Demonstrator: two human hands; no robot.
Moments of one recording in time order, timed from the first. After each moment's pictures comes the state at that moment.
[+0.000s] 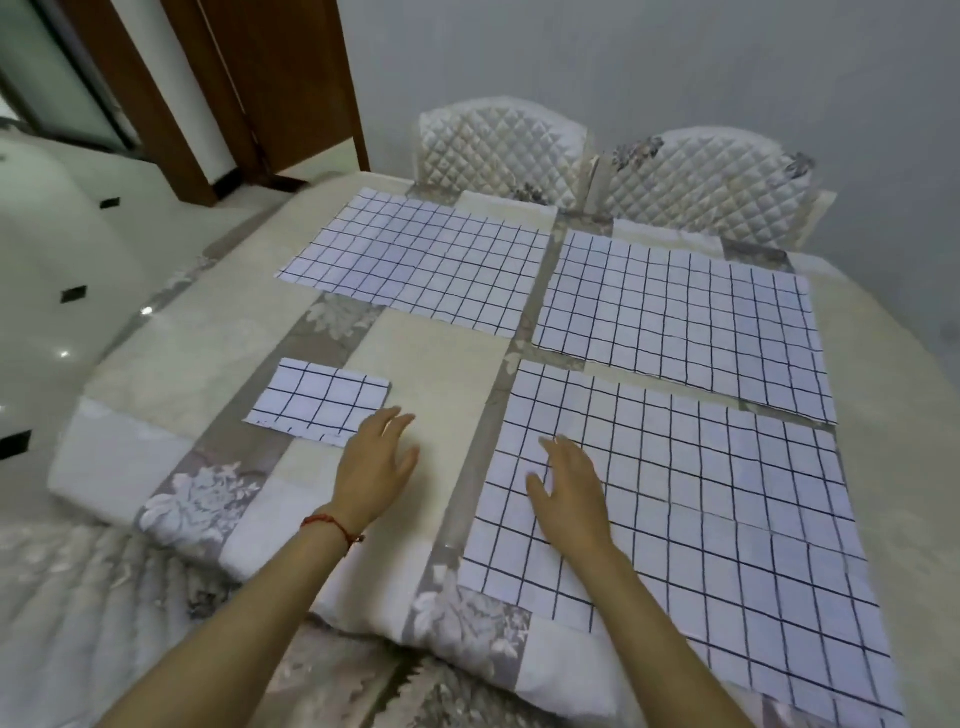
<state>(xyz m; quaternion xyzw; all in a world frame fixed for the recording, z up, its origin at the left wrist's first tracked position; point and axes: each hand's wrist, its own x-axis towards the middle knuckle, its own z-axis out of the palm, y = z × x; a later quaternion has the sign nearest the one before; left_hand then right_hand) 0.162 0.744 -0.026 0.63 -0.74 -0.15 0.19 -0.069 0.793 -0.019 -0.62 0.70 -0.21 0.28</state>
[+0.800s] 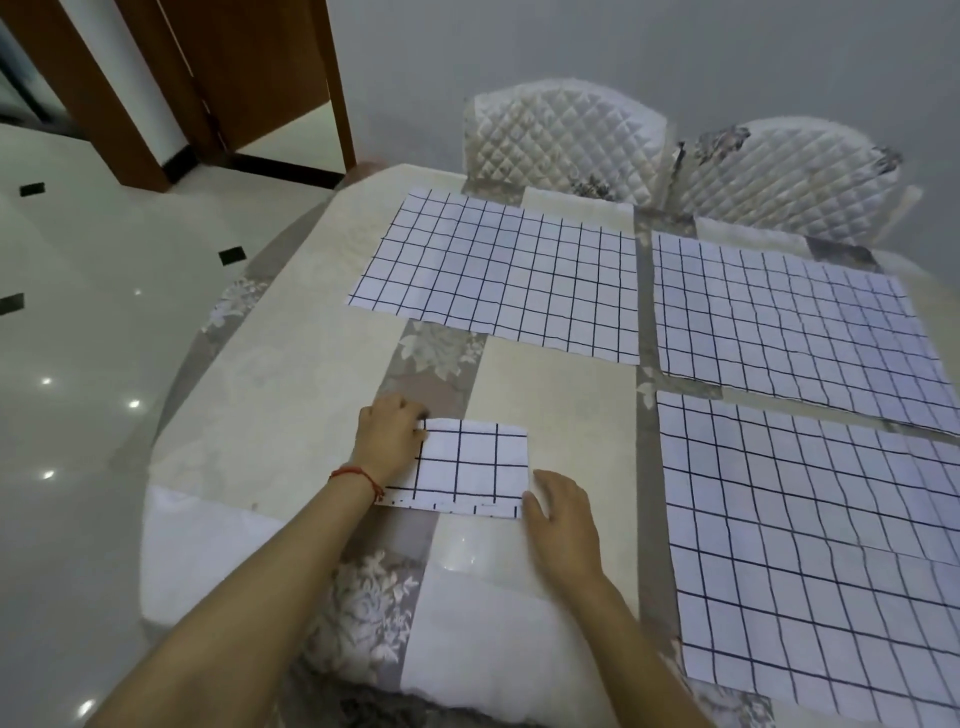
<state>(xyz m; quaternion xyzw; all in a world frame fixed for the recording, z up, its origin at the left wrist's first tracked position) 0.350 0.573 -0.053 0.61 -0.77 -0.17 0.07 0.161 0.711 -0.039 -0.50 0.77 -0.25 0.32</state>
